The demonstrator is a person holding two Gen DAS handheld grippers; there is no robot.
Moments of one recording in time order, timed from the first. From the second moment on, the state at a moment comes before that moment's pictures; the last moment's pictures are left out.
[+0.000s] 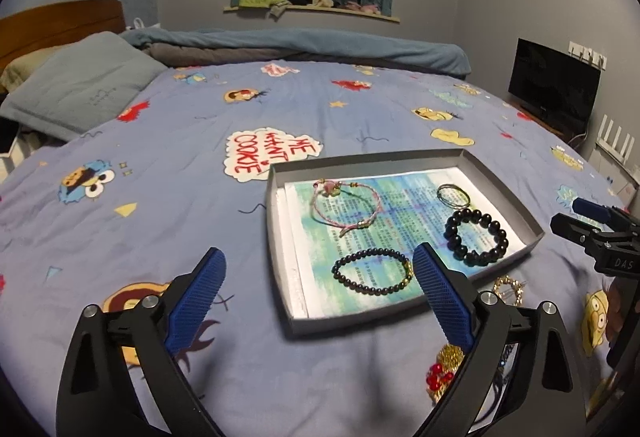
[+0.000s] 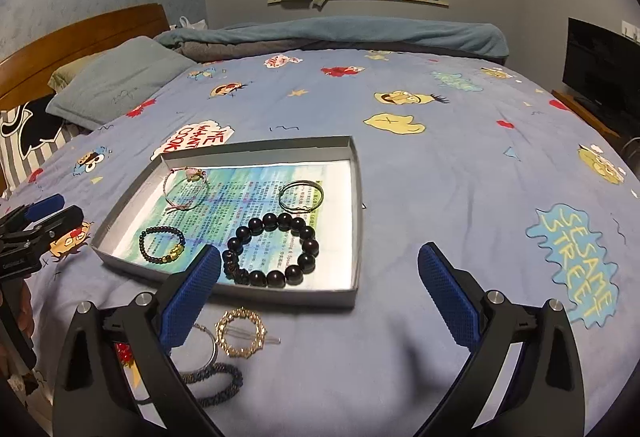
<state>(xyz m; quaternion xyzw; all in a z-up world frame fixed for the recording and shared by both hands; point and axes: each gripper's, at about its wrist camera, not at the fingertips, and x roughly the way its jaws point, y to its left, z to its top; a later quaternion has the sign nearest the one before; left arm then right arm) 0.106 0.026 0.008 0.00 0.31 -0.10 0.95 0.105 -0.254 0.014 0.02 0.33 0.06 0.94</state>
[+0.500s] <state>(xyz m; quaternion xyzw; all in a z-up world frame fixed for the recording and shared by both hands) 0.068 0.038 -0.010 0.01 0.33 -0.08 0.94 0.061 -0.270 0.005 -0.01 0.31 0.04 0.95</state>
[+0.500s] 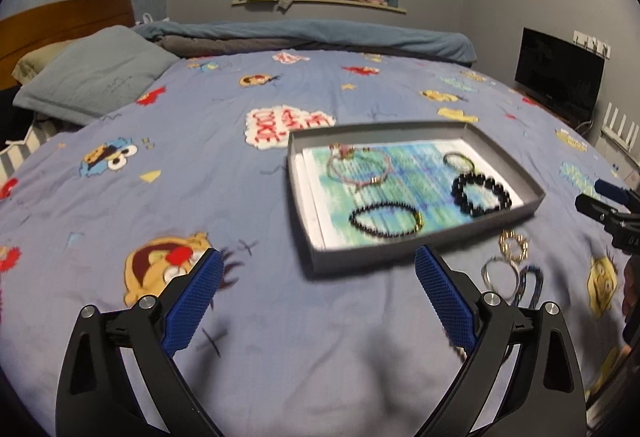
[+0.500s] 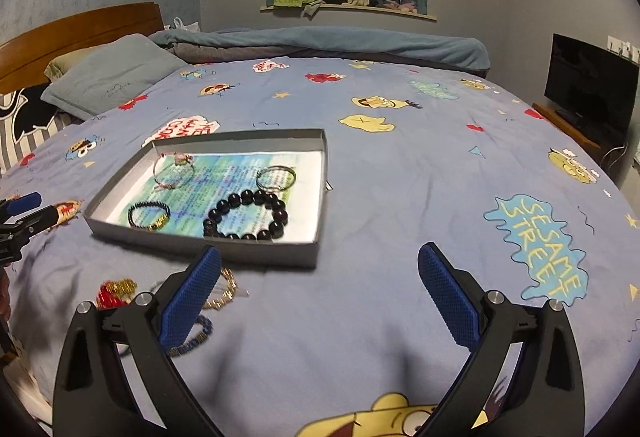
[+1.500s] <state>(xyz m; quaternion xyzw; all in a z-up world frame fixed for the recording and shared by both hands) 0.012 -0.027 -0.056 0.04 0.36 -0.19 0.91 0.020 -0.254 -0.045 -0.02 0.34 0.09 0.93</state>
